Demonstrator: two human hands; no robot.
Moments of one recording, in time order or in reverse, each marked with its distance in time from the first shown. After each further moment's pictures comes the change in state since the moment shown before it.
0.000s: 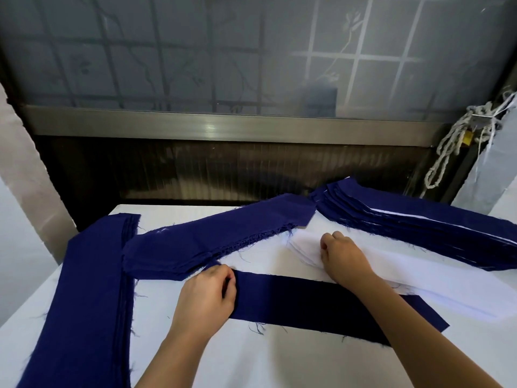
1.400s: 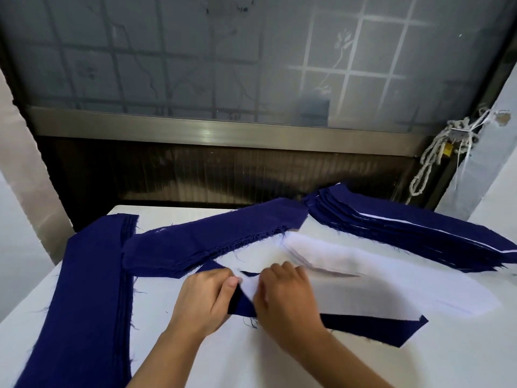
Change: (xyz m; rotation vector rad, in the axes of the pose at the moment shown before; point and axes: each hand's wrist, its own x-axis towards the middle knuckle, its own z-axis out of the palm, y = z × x) left_hand -0.008 -0.002 -0.007 -0.190 0.054 0.239; right_hand -0.101 -0.114 -0.010 0.018 0.324 -0.323
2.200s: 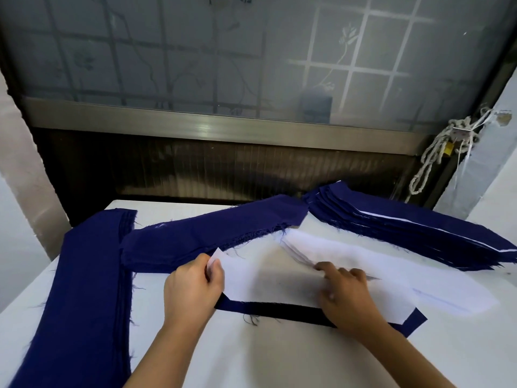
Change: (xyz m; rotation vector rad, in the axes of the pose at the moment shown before) left_hand 0.004 0.003 -0.003 0.143 0.156 -0.421; right_hand -0.025 0.106 -0.010 0.052 -0.283 0.188
